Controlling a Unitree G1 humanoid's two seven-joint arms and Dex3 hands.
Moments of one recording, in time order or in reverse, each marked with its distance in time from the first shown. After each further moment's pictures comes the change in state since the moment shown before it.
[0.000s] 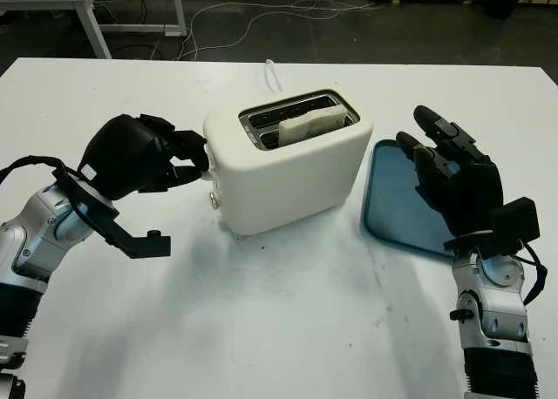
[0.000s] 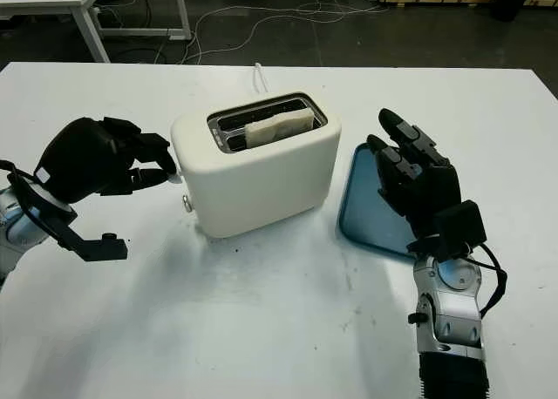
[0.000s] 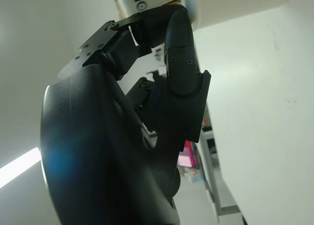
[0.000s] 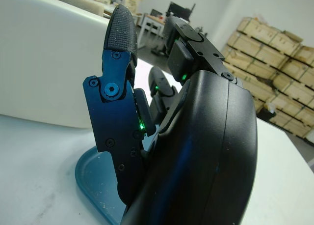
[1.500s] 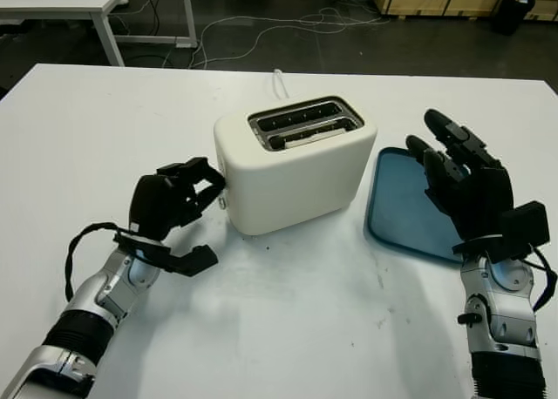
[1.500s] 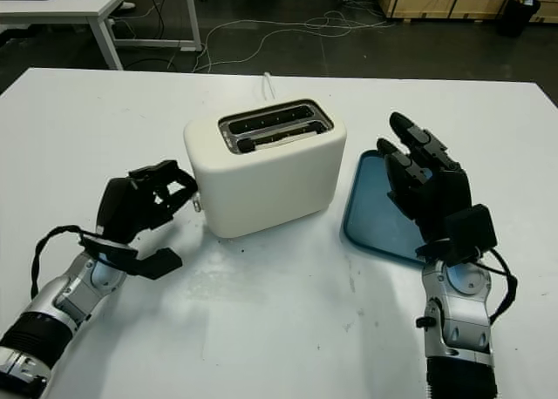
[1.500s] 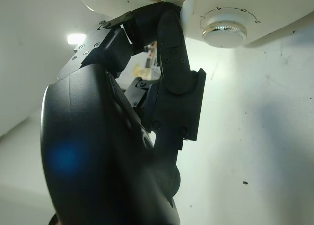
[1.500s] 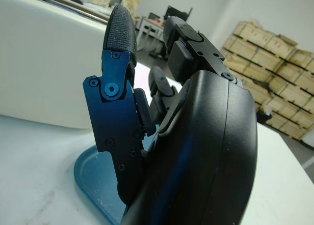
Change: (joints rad) left arm 0.076 -0.241 -0.182 0.309 -0.075 0.131 0.443; right arm 0.020 -0.018 -0.024 0.001 0.013 0.000 0.003
